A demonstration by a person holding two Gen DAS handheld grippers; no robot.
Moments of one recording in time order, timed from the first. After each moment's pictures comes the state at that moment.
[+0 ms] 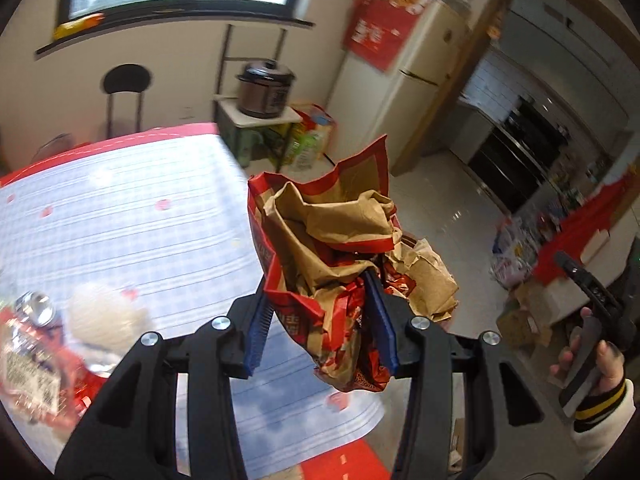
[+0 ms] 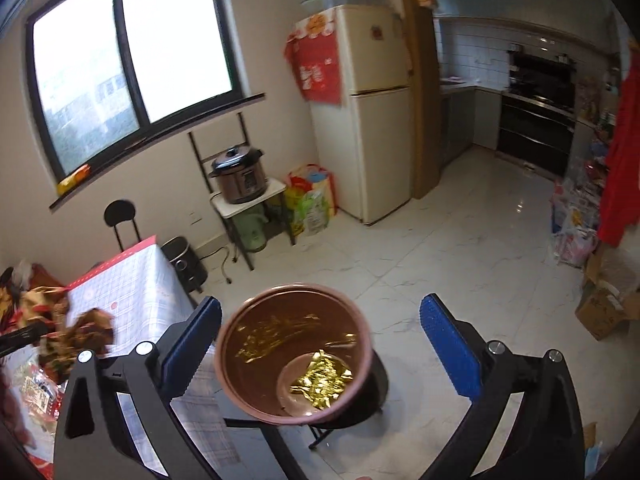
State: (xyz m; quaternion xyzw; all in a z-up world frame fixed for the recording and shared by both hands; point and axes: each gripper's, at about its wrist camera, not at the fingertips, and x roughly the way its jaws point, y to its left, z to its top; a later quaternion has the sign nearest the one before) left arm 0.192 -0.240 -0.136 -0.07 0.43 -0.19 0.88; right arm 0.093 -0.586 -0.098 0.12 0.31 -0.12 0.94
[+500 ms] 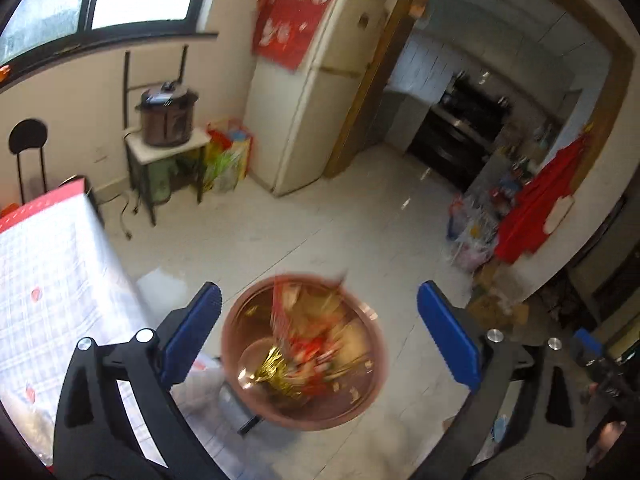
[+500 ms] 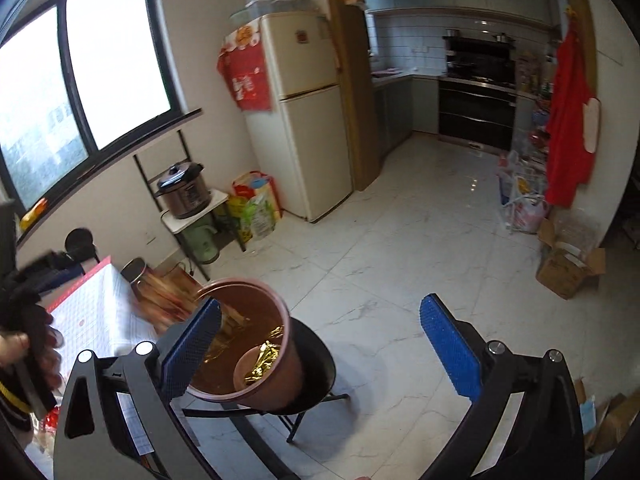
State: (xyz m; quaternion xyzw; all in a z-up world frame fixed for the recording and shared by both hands) left arm 0.259 -0.400 -0.130 -0.05 0.38 -0.31 0.87; right arm 0.014 -0.641 -0.096 0.15 0.30 -0.21 0.92
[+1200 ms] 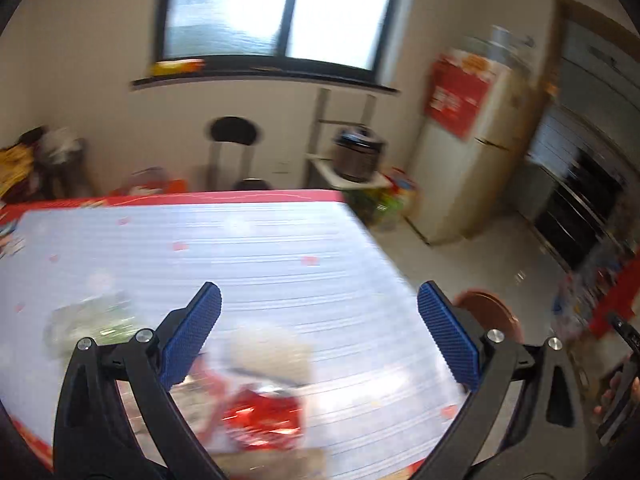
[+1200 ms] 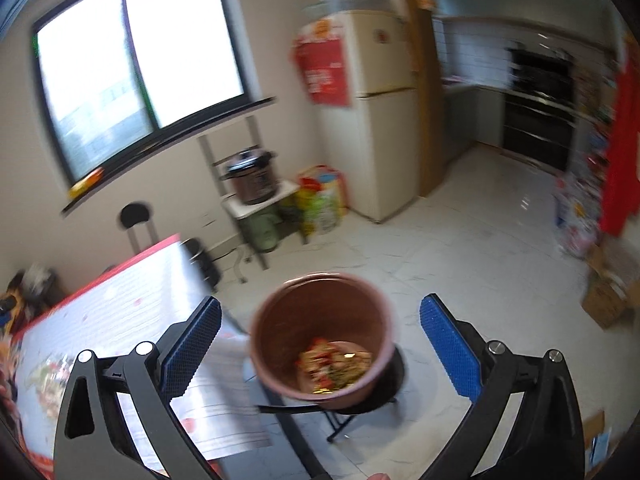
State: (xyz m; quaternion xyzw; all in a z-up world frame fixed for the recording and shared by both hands) left arm 0.134 -0.059 -0.078 -0.08 0.33 -0.01 0.94; right arm 0.060 -0.523 -0.091 0.12 0.30 -0.09 0.94
